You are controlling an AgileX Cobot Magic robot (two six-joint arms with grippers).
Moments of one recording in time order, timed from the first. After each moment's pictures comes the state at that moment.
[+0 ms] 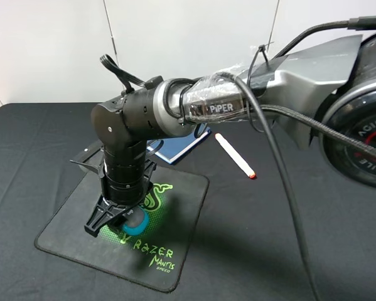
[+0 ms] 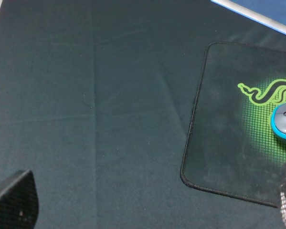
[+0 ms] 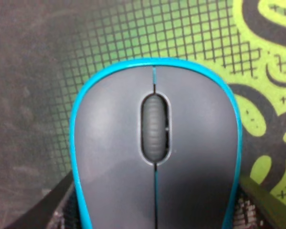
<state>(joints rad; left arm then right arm) -0.05 0.00 -0.49 0.09 1.05 0.01 1.02 2.29 -1.68 0.16 0.84 -0.11</state>
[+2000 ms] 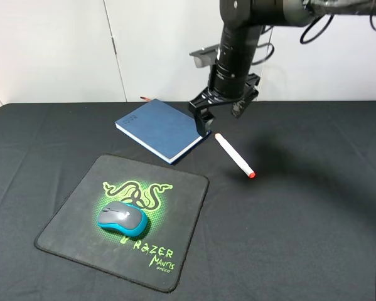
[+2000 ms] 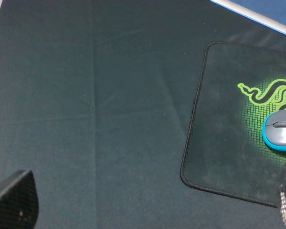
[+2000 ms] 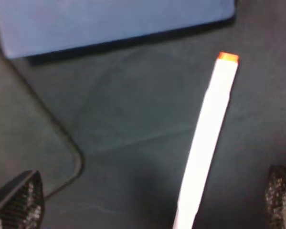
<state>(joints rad) -0.05 0.00 -0.49 0.09 1.05 0.01 0.53 2.15 -1.79 0.04 1.12 -0.11</state>
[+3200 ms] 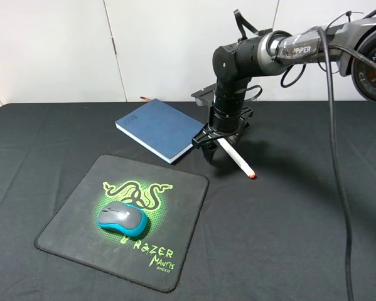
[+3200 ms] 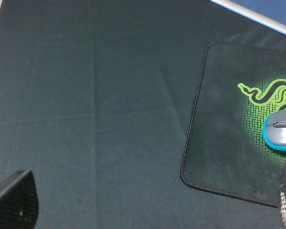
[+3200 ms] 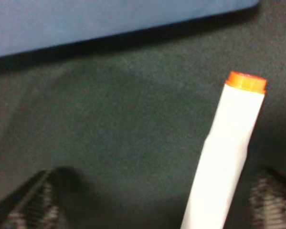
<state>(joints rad) -0.05 0.00 -0.49 0.09 1.05 0.01 0.51 2.31 -1.74 -0.01 0.94 -0.11</state>
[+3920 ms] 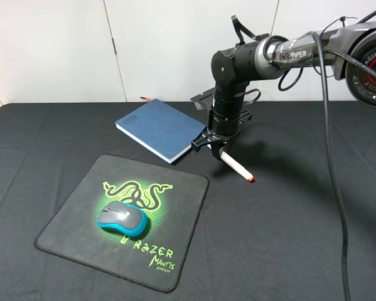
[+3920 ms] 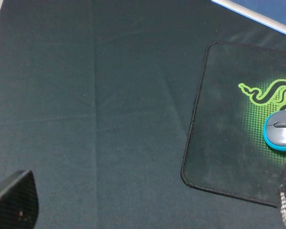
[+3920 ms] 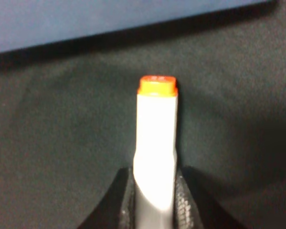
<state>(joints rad) -0.05 0.00 -0.49 0.09 1.05 0.01 0.51 2.34 -1.74 -0.01 0.94 -0.11</state>
